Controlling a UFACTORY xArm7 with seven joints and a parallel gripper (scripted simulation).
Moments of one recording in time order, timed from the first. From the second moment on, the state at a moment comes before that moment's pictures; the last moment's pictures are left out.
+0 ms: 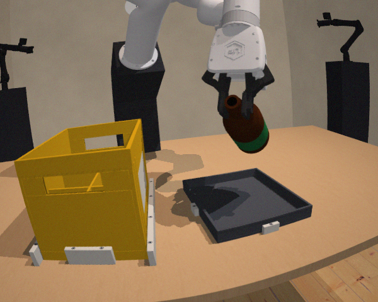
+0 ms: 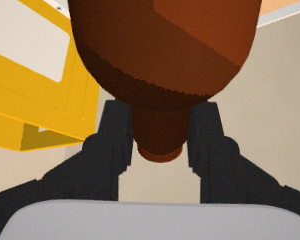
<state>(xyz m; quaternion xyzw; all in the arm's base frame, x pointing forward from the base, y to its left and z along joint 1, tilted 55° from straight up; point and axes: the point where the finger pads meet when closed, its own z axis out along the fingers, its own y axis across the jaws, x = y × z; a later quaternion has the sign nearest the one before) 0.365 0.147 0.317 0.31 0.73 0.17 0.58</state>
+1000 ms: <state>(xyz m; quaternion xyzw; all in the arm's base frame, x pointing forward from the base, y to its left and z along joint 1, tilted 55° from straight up) 0.364 0.148 0.318 0.31 0.71 0.16 0.61</state>
